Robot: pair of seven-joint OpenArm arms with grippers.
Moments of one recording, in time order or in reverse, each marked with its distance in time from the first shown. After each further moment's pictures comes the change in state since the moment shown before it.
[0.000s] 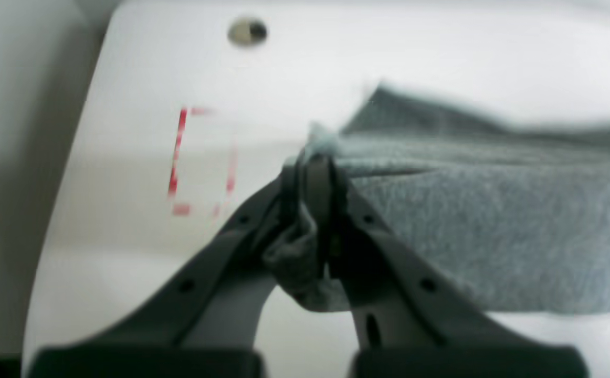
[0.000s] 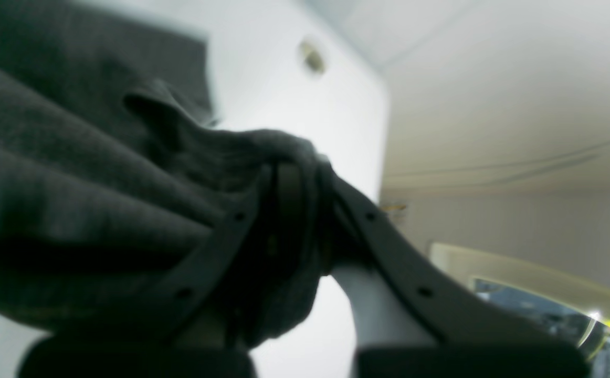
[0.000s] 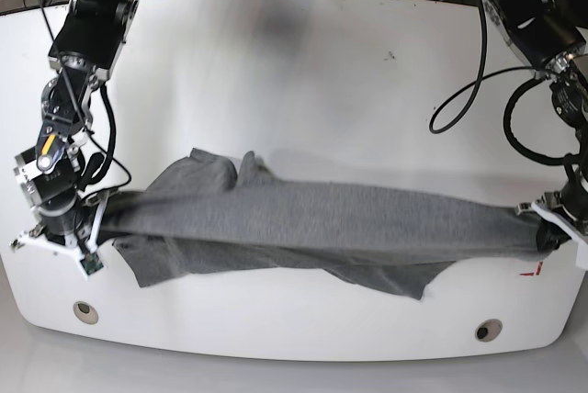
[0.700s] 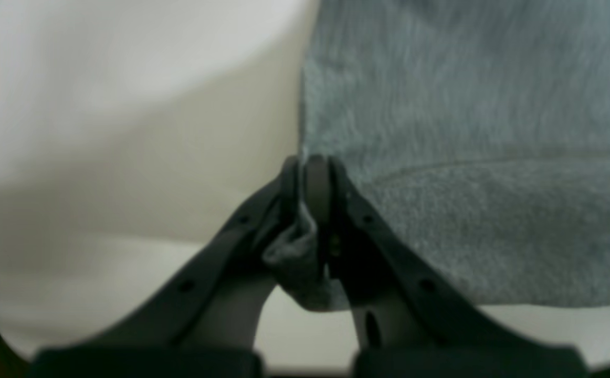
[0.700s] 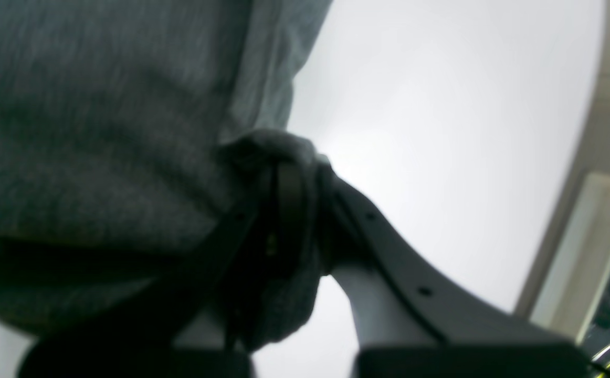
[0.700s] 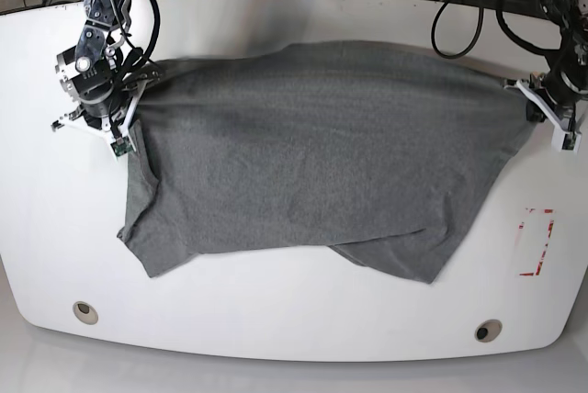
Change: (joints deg) left arm 29.8 0.0 -5.4 3.9 0.1 -3.1 -0.2; right arm -25.7 -11.4 9.2 4.3 0.3 0.0 1.1
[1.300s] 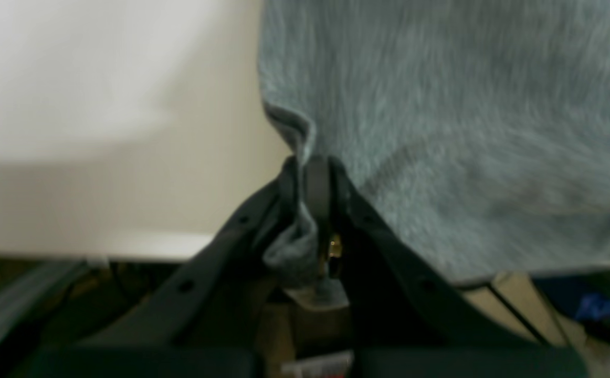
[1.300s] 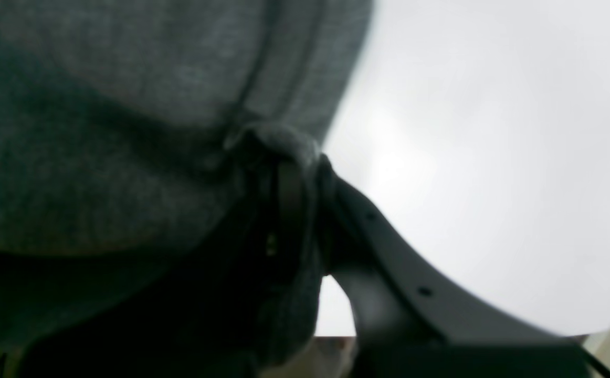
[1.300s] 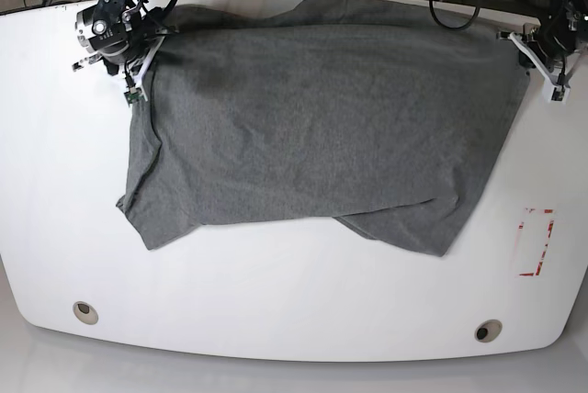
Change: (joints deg) left arm 11.1 0.5 -0.1 -2.7 0.5 0.0 -0.9; right arm -8.2 -8.0 4.6 -3.8 -0.4 -0.2 -0.1
